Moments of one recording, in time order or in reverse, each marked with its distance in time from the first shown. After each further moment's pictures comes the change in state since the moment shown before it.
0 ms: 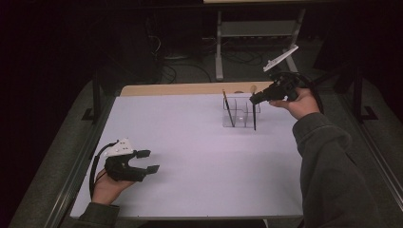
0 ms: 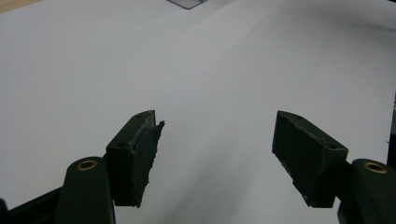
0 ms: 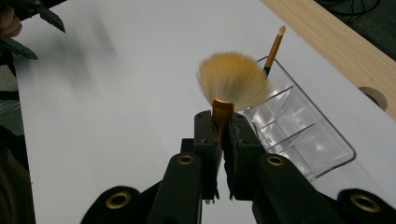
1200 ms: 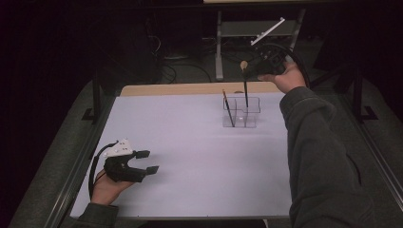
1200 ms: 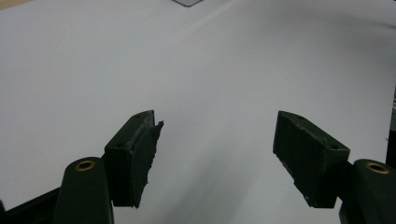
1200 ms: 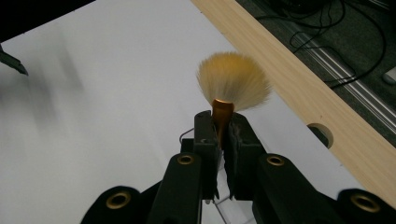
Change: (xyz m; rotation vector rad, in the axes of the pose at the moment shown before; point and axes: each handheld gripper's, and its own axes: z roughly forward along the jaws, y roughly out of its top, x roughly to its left) left arm 0.001 -0.002 -0.001 0.002 0.000 0.004; right arm -0.028 0.069 0.002 -0.003 -0.078 0.003
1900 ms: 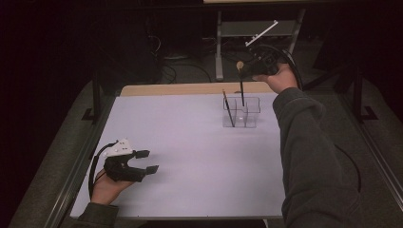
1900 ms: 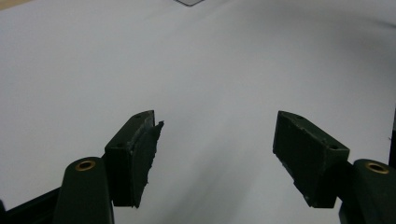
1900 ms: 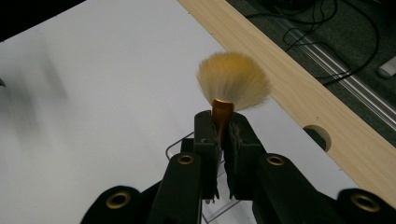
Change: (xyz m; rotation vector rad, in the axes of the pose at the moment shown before) left arm 0.001 0.000 0.000 0.004 0.002 -0.005; right arm -0.008 0.004 0.022 0.008 -0.025 0.044
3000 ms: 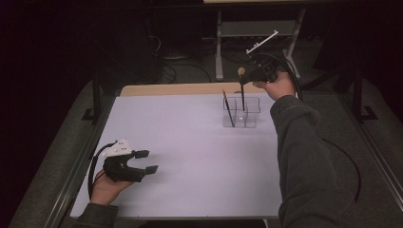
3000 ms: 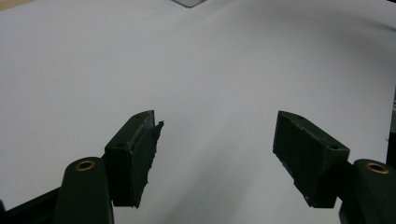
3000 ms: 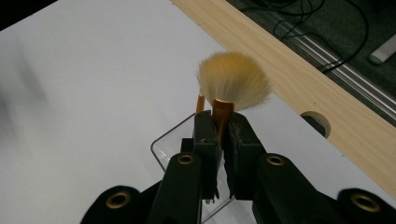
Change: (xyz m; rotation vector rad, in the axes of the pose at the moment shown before) left arm 0.000 0.000 -0.001 -0.002 -0.003 0.001; right arm -0.004 -0.019 0.016 -0.006 -0.029 0.061
